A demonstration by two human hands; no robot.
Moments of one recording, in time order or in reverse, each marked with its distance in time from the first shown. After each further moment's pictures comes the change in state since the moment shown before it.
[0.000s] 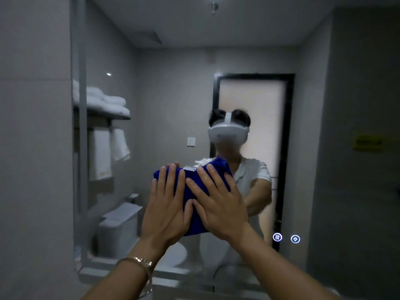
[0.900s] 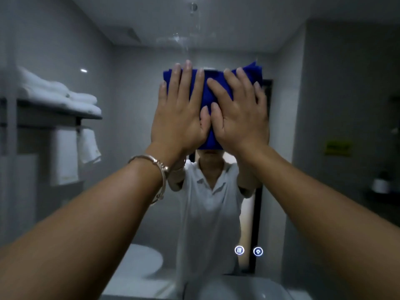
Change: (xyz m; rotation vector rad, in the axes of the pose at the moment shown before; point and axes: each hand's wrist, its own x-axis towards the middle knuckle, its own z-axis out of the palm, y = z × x) left_hand 0.192 0.080 -0.047 0.010 0.243 0.069; right_hand 0.099 0.148 -0.067 -0.042 0.236 0.226
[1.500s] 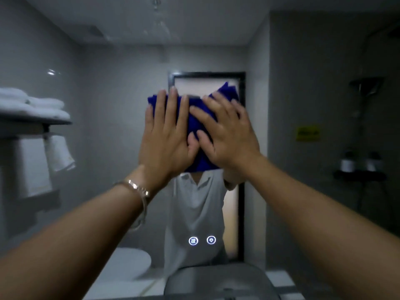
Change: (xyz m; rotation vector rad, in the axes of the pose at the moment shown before) left_hand -0.023 0.085 0.018 -0.008 0.004 0.082; right_hand -0.059 0.078 -0.034 -0.036 -0.048 -0.146
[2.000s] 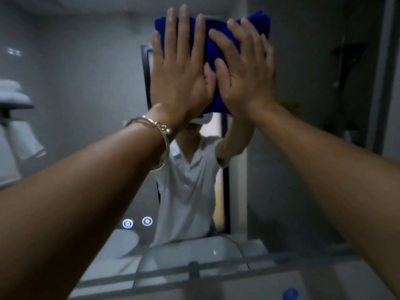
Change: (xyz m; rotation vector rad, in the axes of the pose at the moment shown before) left_hand 0.085 0.142 0.021 0.006 0.021 -0.014; right_hand -0.031 0.140 -0.039 -0.072 0.103 0.219
